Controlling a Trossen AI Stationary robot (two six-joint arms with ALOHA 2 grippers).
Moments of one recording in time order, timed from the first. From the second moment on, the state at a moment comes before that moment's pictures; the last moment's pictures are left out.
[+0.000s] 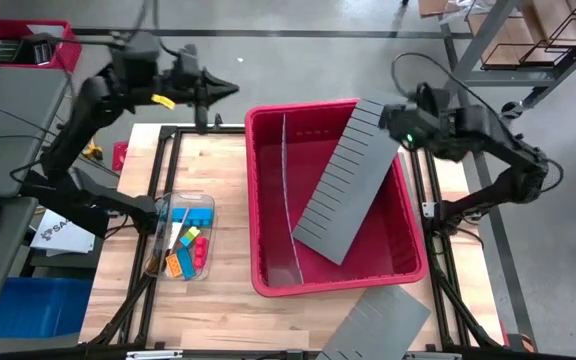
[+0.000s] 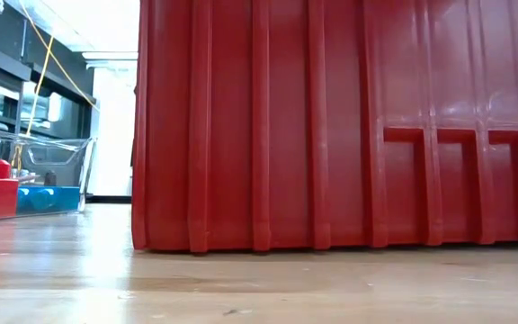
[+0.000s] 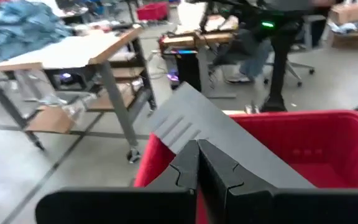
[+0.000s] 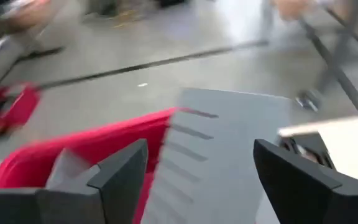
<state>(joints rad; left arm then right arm) 0.57 1.32 1.92 -0.84 0.26 0.24 -0.20 1.32 1.80 -1.57 0.93 1.28</state>
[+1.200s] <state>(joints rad) 0.62 1.32 1.82 -0.81 0.26 0.30 -1.02 1.15 1.30 -1.12 0.11 0.70</state>
